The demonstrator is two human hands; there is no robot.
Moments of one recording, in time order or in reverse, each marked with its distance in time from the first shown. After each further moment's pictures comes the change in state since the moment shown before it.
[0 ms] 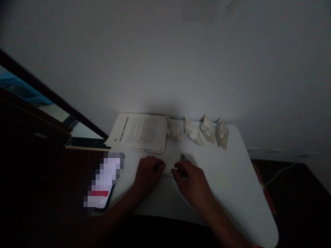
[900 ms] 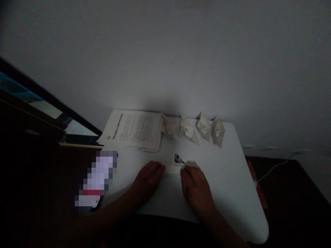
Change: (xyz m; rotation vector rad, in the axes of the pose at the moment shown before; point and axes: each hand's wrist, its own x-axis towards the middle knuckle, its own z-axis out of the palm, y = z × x) left_hand -0.014 0.008 0.014 0.260 -0.113 0.415; right_hand -0.035 0.065 0.016 -0.404 0.170 -0.345
